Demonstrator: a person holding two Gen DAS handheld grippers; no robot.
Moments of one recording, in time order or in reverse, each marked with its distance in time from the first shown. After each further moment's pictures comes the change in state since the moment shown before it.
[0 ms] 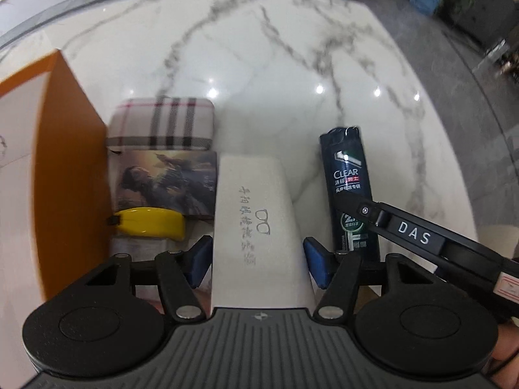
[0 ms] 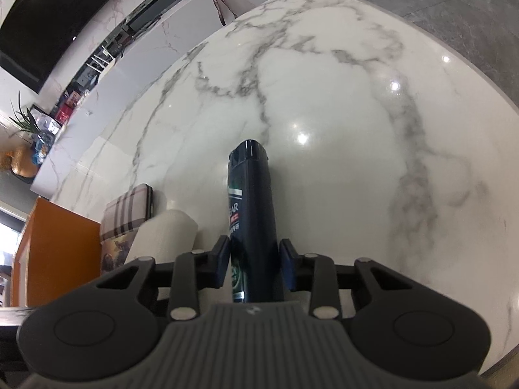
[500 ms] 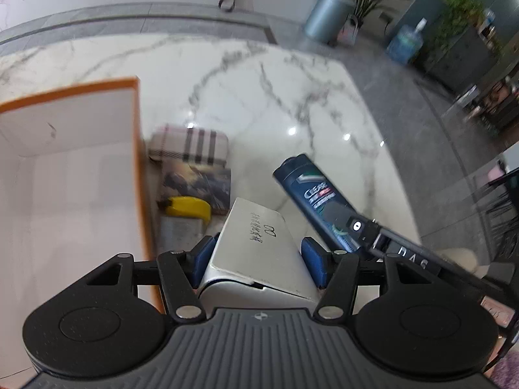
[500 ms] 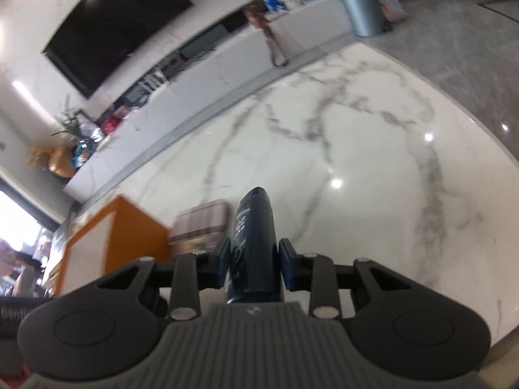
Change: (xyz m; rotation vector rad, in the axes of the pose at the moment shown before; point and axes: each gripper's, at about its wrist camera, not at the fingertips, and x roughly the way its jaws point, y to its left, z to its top) left arm -0.103 0.046 -0.037 -0.065 -0.161 -0.139; right arm -0.081 0.058 -0.031 -0.147 -0.147 0.134
